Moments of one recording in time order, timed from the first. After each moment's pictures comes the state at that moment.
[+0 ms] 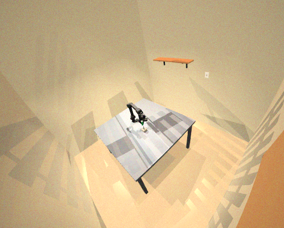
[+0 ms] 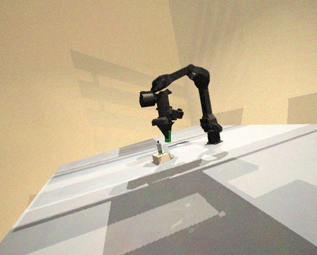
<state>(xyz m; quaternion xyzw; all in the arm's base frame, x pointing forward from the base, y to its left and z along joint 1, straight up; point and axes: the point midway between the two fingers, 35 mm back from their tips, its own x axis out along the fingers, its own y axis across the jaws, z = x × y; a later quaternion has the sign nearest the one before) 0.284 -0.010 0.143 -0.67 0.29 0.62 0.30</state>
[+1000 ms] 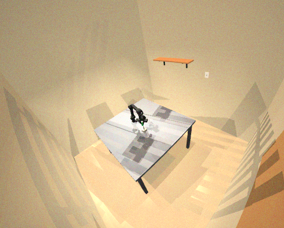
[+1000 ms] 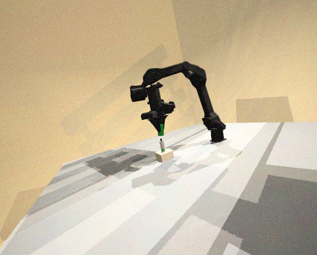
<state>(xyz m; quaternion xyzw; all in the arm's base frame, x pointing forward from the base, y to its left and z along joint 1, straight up) 0.320 -0.033 0.174 -0.63 0.33 0.61 0.34</state>
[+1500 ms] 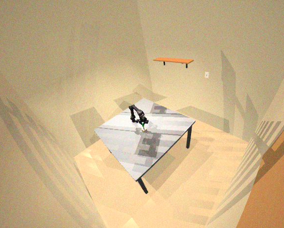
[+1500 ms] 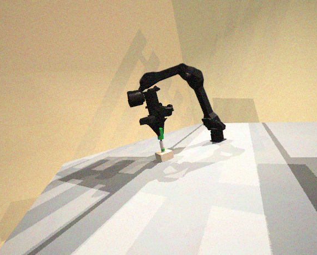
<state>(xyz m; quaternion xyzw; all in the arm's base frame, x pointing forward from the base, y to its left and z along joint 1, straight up) 0.328 -0.031 0.160 -0.61 0.35 0.62 0.35</state>
